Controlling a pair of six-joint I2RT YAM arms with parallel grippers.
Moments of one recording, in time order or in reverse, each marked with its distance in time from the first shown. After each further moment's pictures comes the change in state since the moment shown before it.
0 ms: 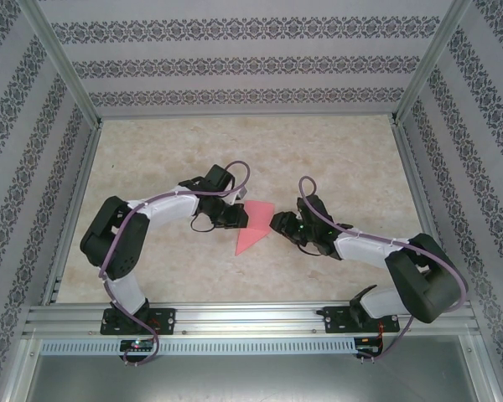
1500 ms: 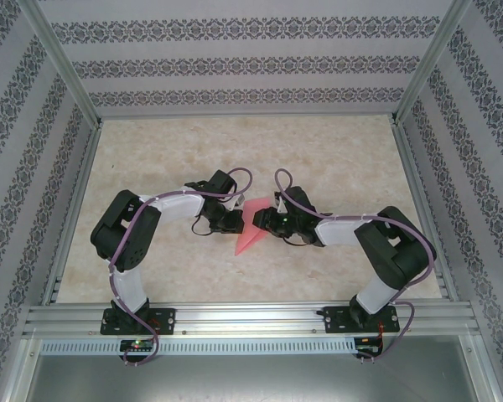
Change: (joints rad) left arm 0.000 0.075 0.000 -0.025 -0.075 0.034; right arm 0.030 0.263 0.147 0.121 -0.173 -0.106
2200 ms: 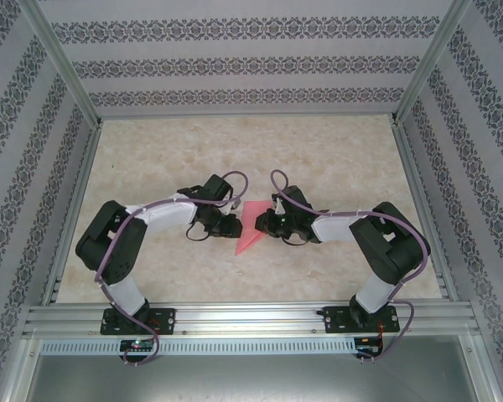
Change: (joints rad) left arm -0.041 -0.156 -0.108 0.002 -0.072 0.000; right arm 0.003 0.040 0.046 -0.084 -0.010 -0.027
